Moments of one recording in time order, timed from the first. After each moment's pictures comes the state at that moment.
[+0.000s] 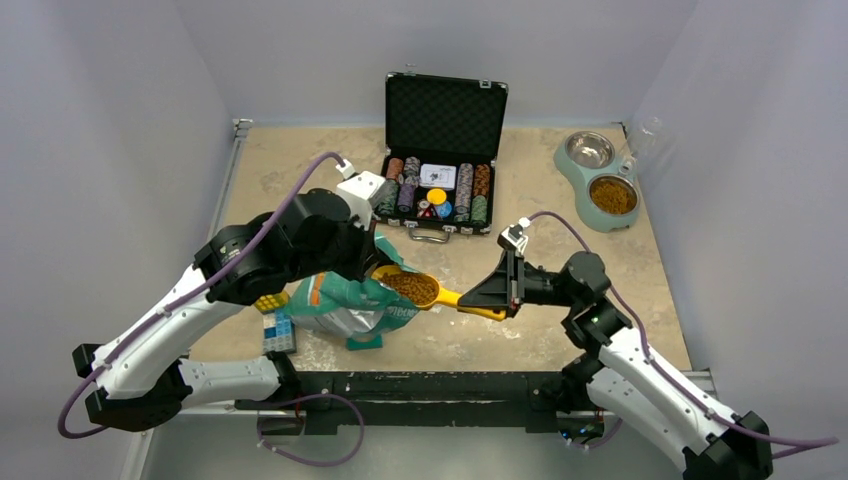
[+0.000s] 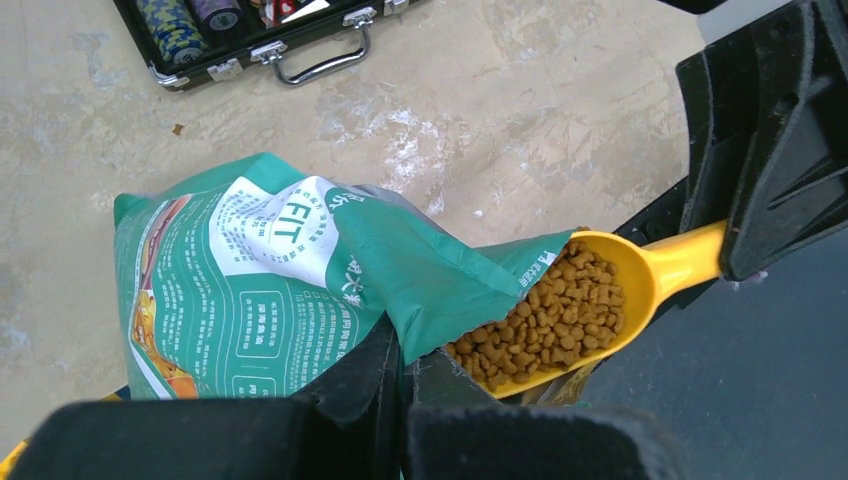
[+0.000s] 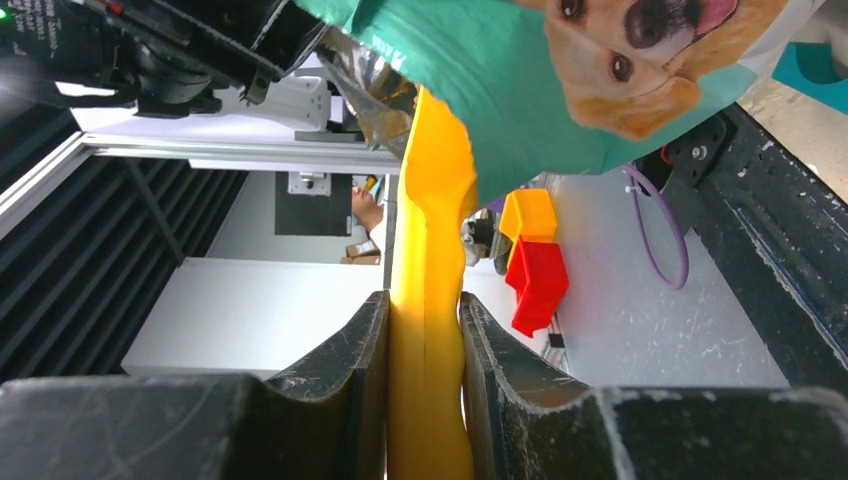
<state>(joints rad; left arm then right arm) -0.96 1.09 1.53 -1.10 -0.18 -0.39 0.55 0.70 0.42 0.34 -0.91 1.57</state>
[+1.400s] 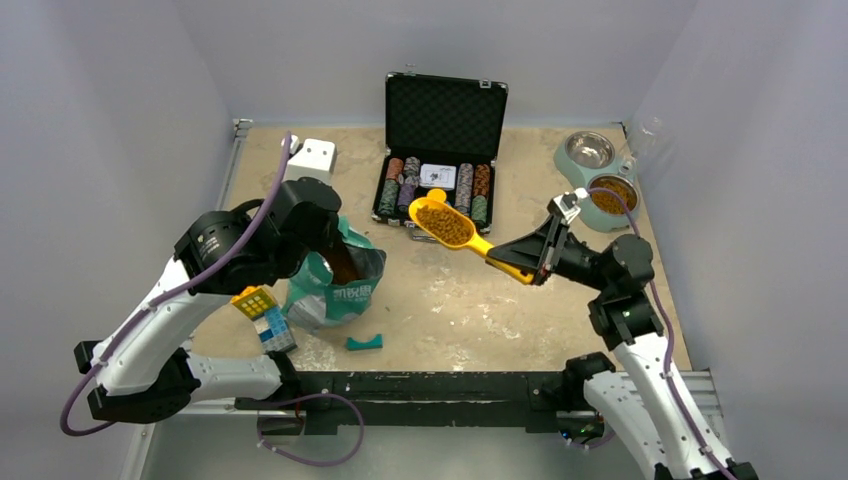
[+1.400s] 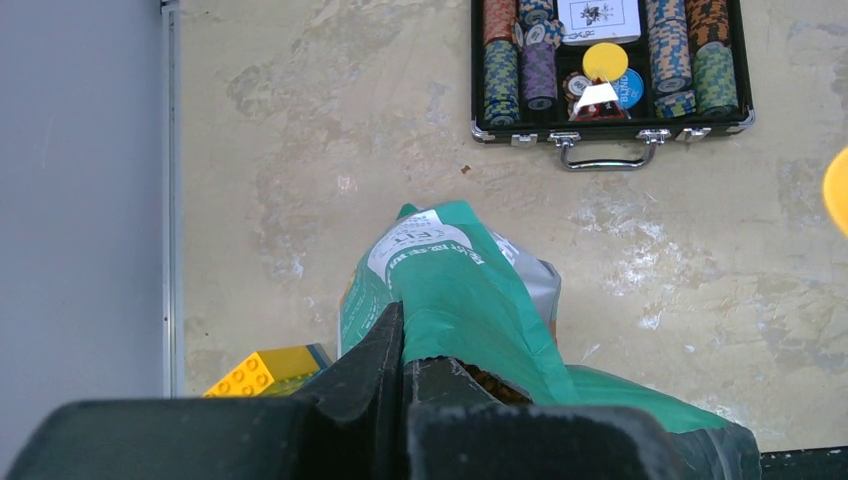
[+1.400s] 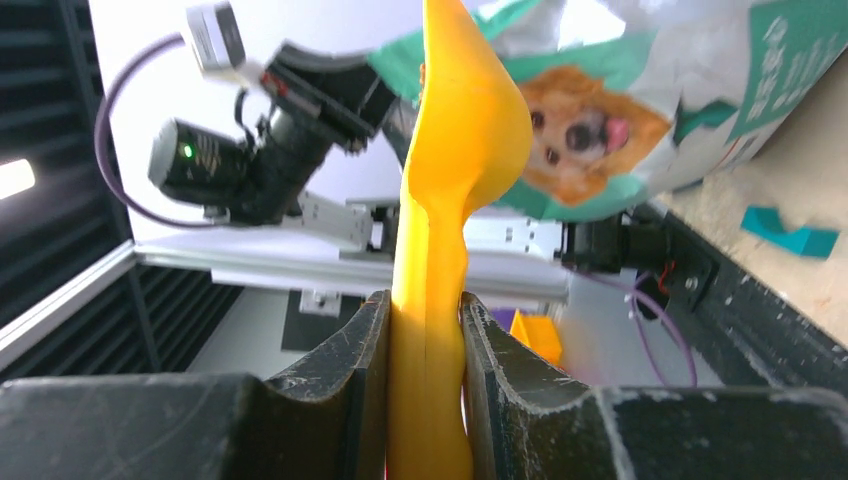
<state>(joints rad) -0.96 1.16 1.73 -1.34 -0.78 -0.47 0.28 0.63 0.62 0.12 -0.92 1.57</state>
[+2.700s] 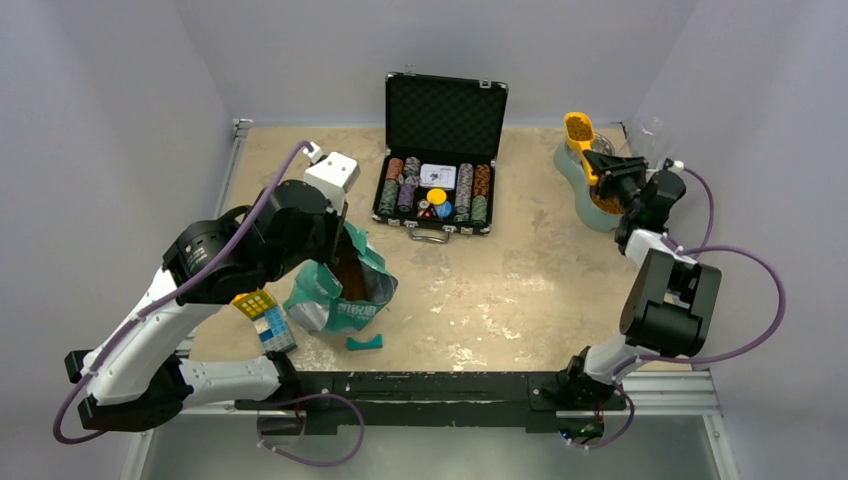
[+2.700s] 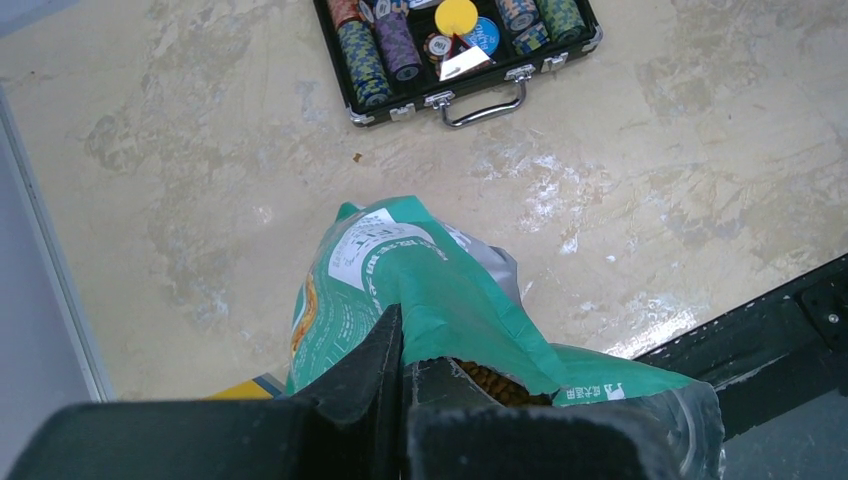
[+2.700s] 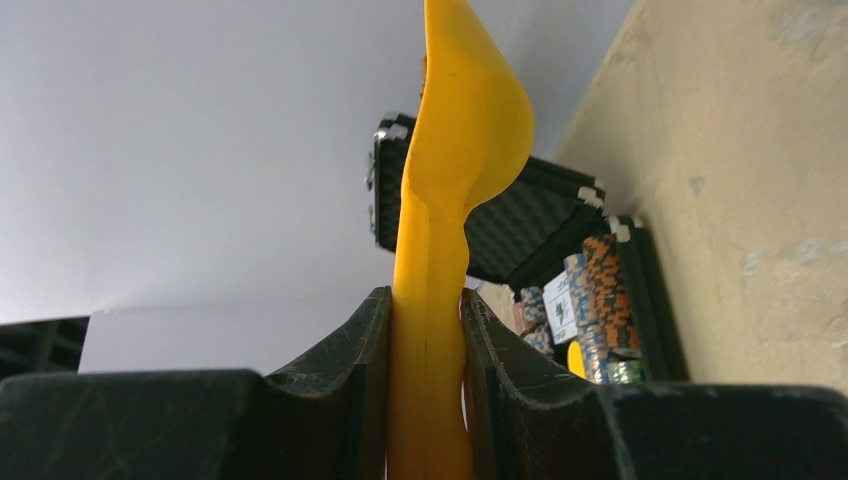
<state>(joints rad) -0.96 1.10 1.67 -1.23 -0.46 -0.29 -0.38 1.56 0.82 0.65 -0.61 1.45</state>
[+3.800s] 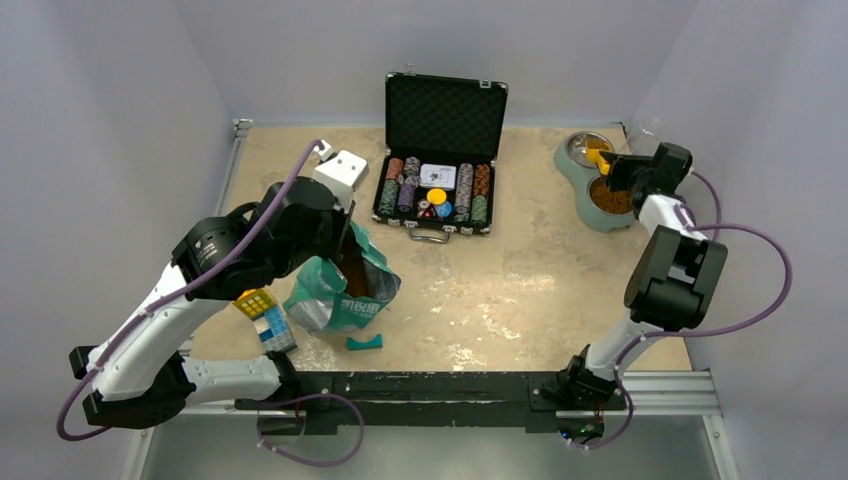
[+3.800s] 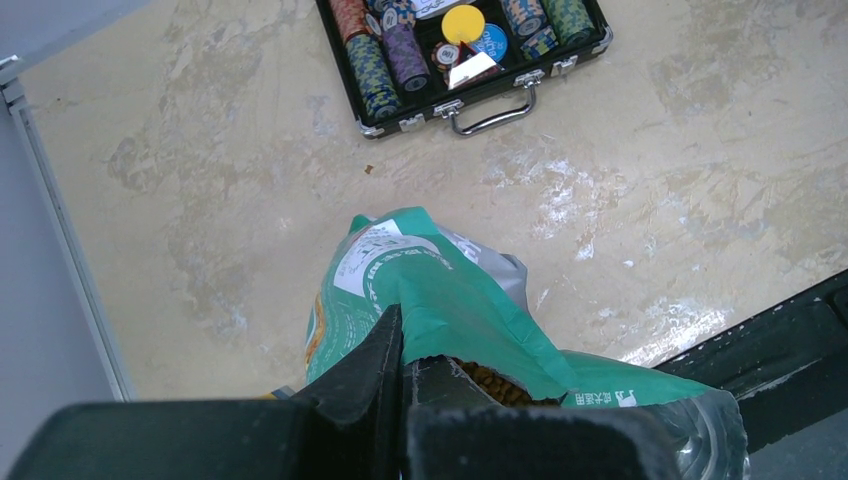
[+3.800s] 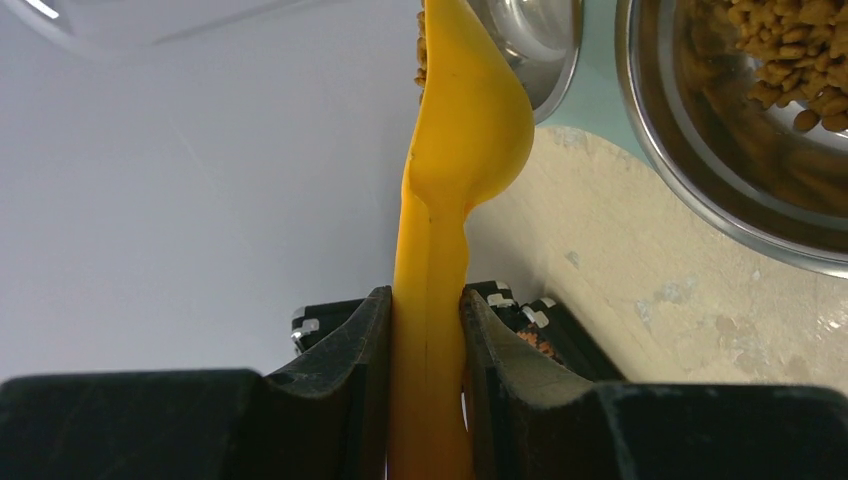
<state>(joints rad) -0.96 1.12 1.67 -1.20 -0.47 -0.23 -0.39 1.74 1.16 0.09 -0.33 1.46</state>
